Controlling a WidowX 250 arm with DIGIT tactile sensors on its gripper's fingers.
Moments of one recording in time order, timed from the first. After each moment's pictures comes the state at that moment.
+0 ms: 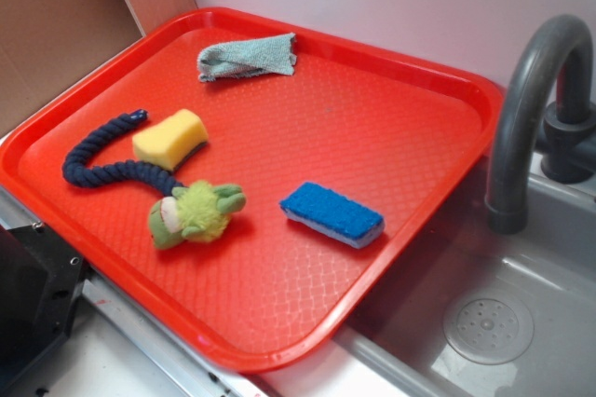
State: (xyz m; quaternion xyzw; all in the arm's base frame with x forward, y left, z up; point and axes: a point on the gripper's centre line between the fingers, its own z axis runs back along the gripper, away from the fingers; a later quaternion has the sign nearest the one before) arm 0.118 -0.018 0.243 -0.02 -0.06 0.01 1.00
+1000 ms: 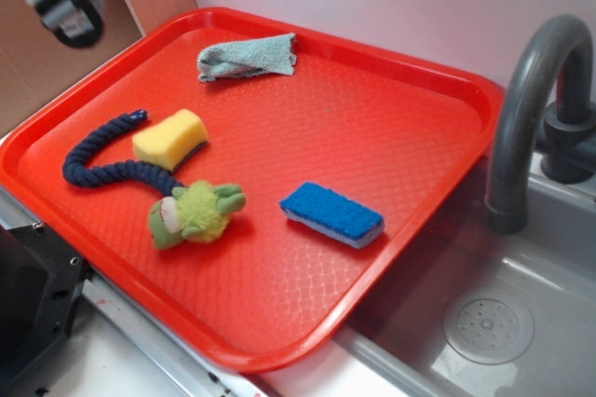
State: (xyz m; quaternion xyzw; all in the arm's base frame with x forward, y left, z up) arm 0.169 -0.053 0.202 0.00 -0.13 -0.30 0.95
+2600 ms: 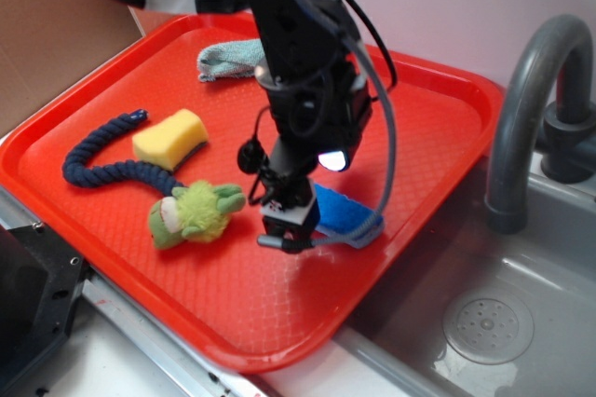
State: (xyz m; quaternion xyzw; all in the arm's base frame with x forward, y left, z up) arm 0.226 -0.154 0.060 0.01 -0.04 -0.57 0.82
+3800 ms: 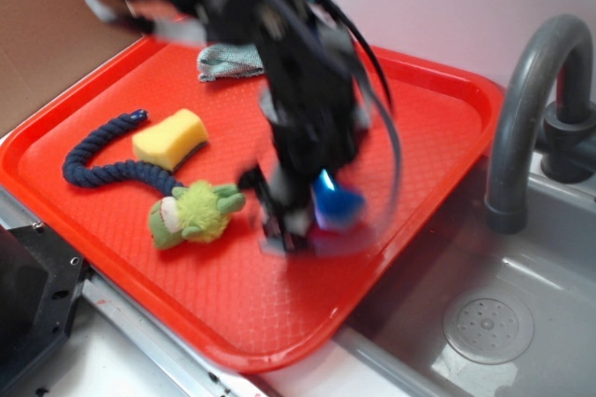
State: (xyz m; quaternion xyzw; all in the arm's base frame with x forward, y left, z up) arm 0.241 -0.106 0.077 0.04 -0.03 -0.47 0.88
